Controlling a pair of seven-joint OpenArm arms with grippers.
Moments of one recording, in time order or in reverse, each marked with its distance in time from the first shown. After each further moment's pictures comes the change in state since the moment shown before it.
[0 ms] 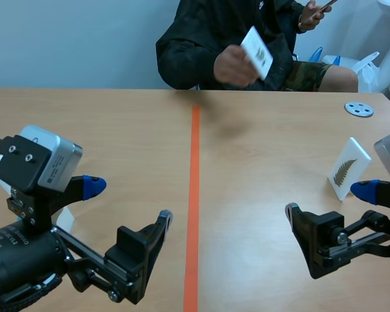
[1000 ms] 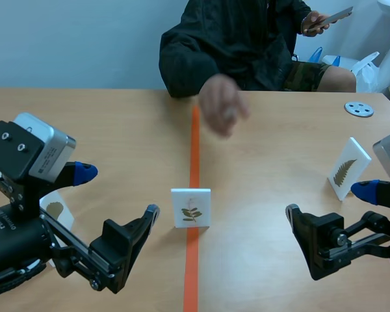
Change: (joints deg) left arm -2.7 -5.6 -0.5 -0.2 0.0 0.0 -0.2; right arm 0.0 0.0 0.0 0.0 -0.9 0.0 0.0
